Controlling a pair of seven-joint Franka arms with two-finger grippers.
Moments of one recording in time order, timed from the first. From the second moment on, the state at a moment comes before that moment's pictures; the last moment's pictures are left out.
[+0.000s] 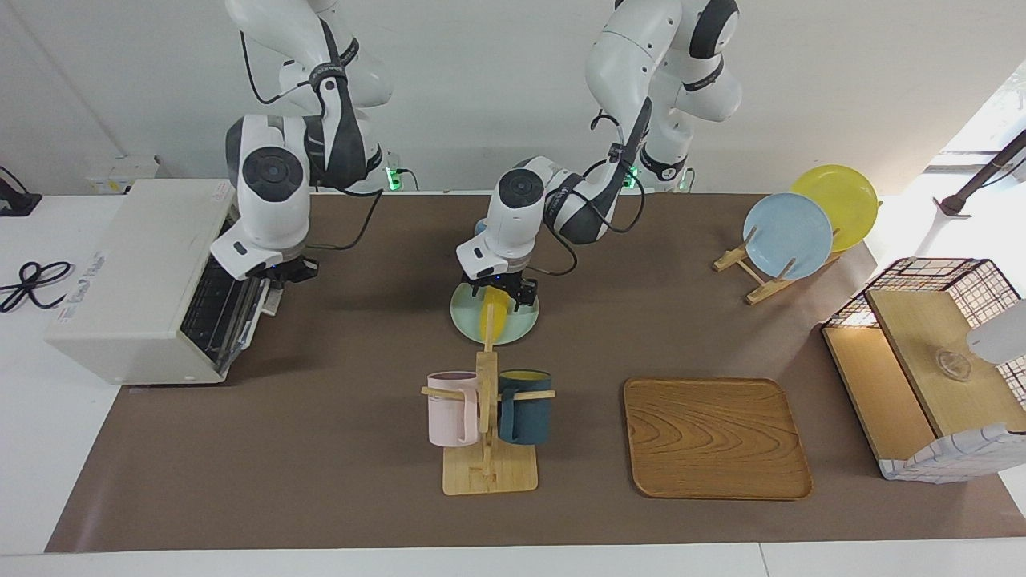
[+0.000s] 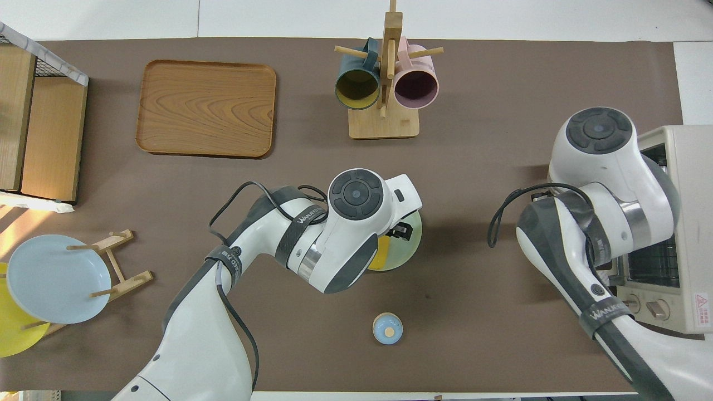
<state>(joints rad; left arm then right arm) -0.77 0.44 -0.06 -1.81 -0.14 2.31 -0.30 -0.05 0.04 0.11 -1.99 -0.36 1.81 0.13</state>
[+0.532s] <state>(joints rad) -0.78 0.44 -0.06 -1.82 -0.14 2.32 -0.36 -0.18 -0.01 0.10 -1.97 -0.33 1.81 -0.07</state>
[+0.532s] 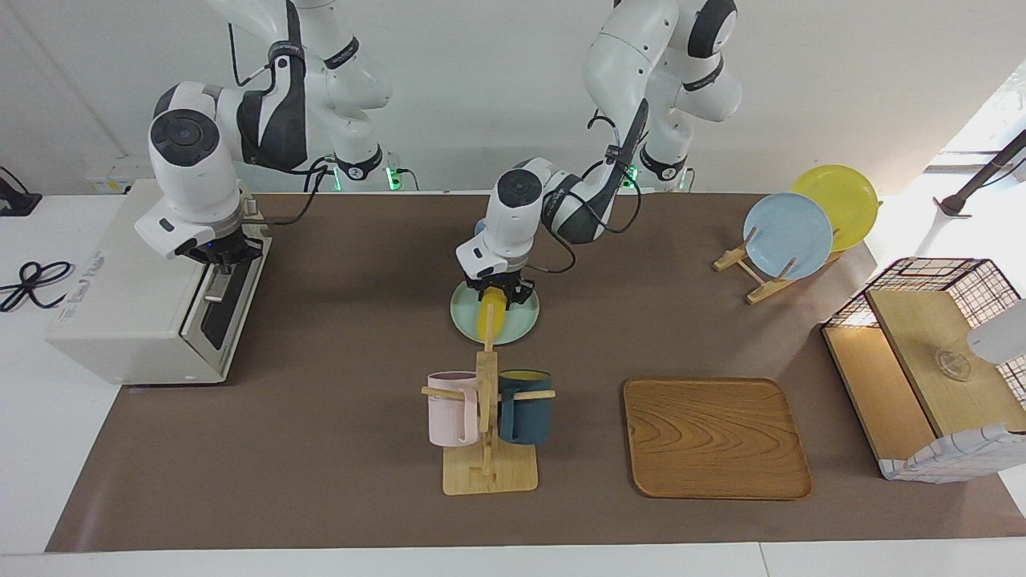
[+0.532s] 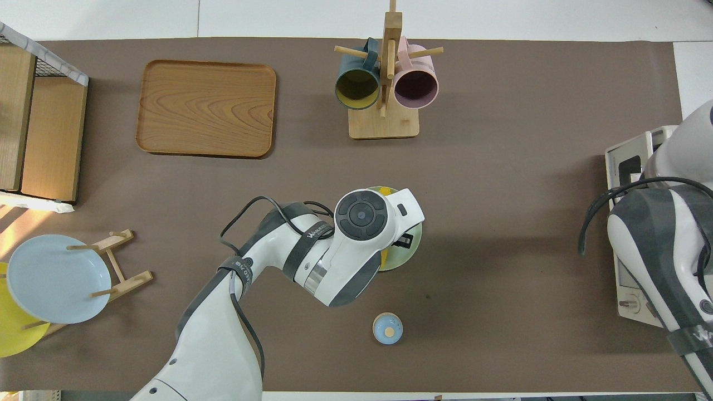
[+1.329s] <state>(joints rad) -0.51 0.28 -0.03 -1.68 -0.17 2.04 -0.36 -0.13 -0.03 0.12 -1.75 -0.05 1.58 -0.10</state>
